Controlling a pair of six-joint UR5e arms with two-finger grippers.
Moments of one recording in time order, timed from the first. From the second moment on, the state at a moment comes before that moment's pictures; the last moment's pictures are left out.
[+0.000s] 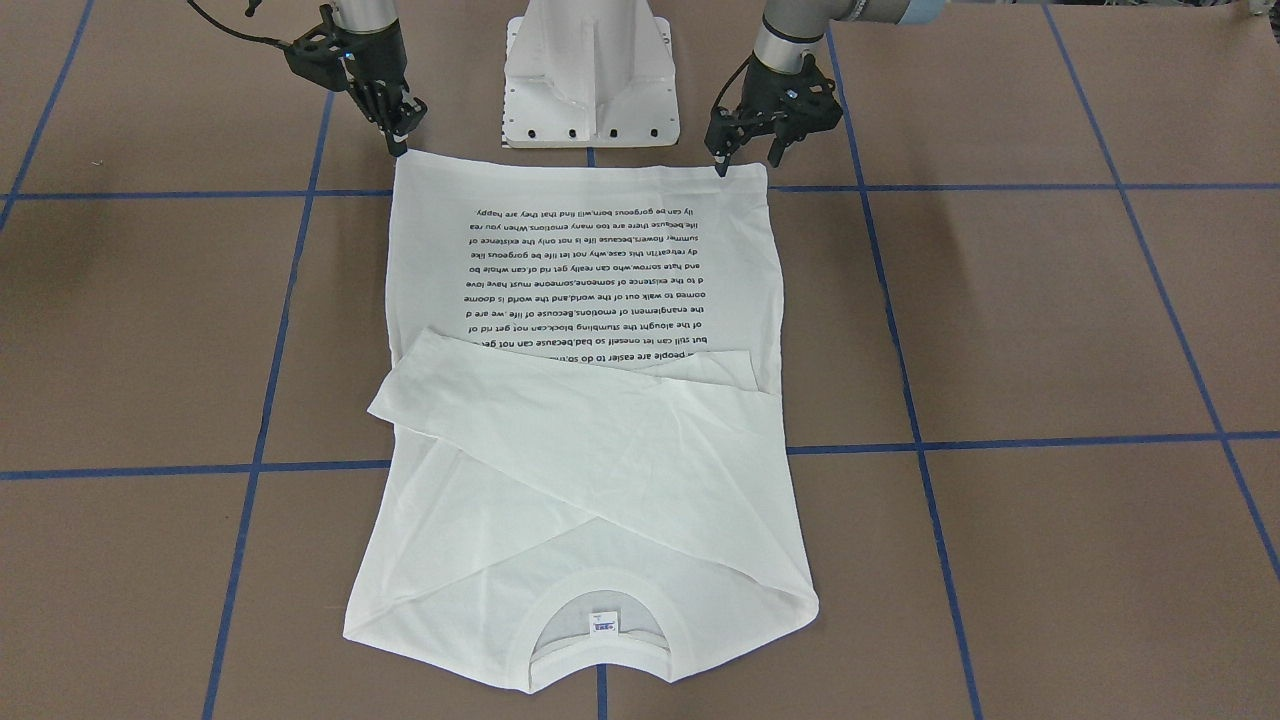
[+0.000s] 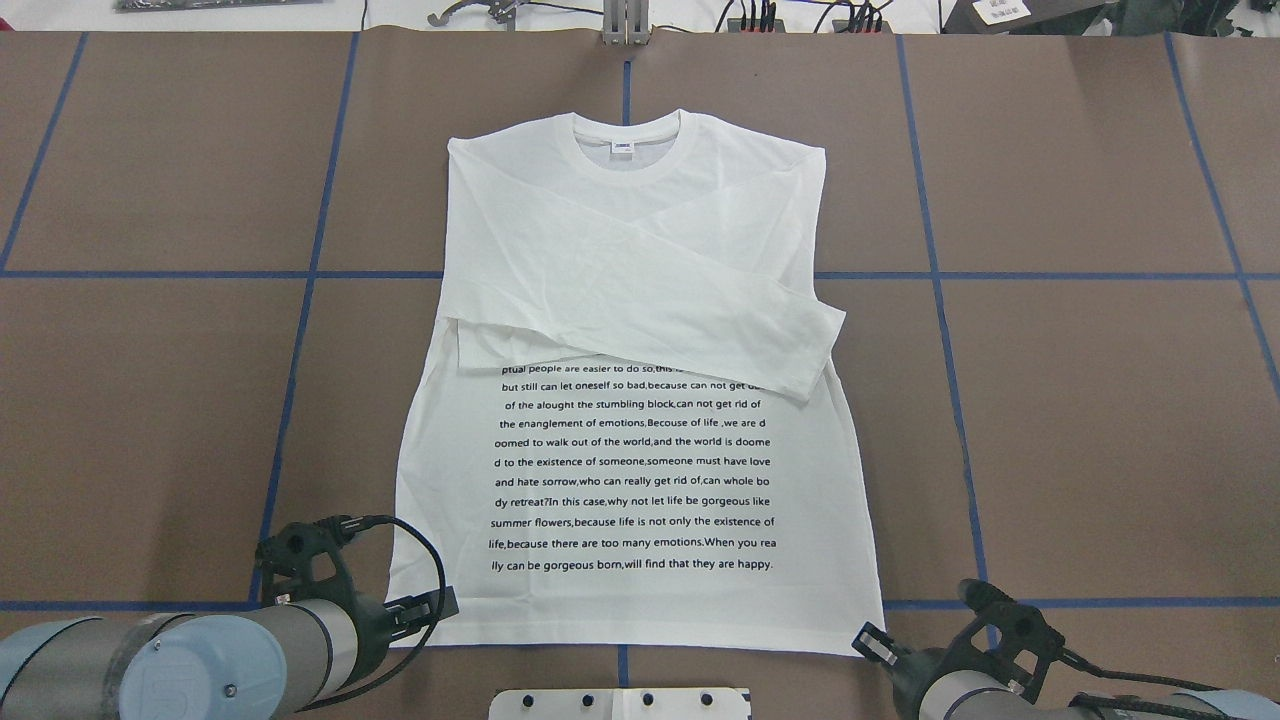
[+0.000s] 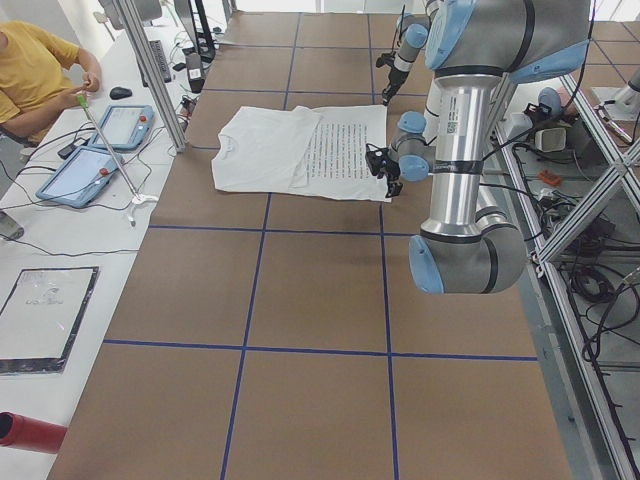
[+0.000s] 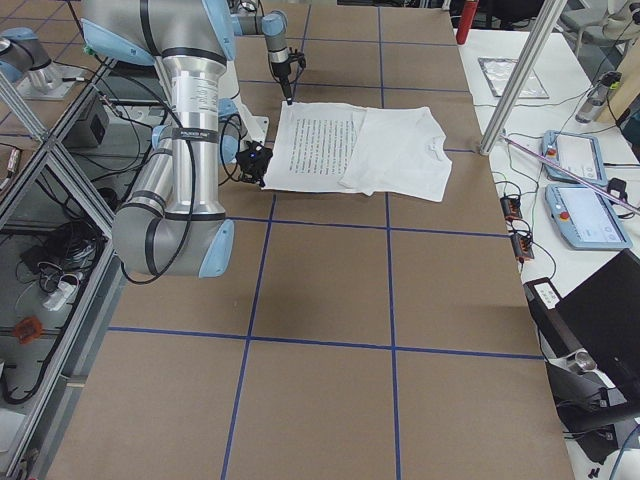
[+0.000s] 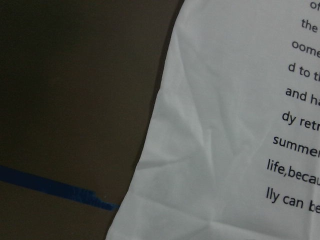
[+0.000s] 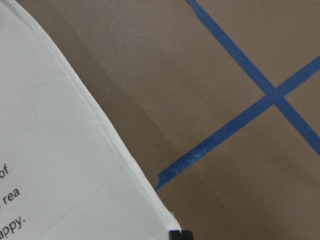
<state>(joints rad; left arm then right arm) -0.08 -1.67 -2.08 -1.86 -1.48 -1.83 -0.10 -1.62 2.23 -1.46 1.26 2.30</state>
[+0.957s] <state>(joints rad) -0.08 -1.64 -2.08 -1.86 -1.50 -1.83 -0.10 -1.62 2.22 -1.46 1.26 2.30</state>
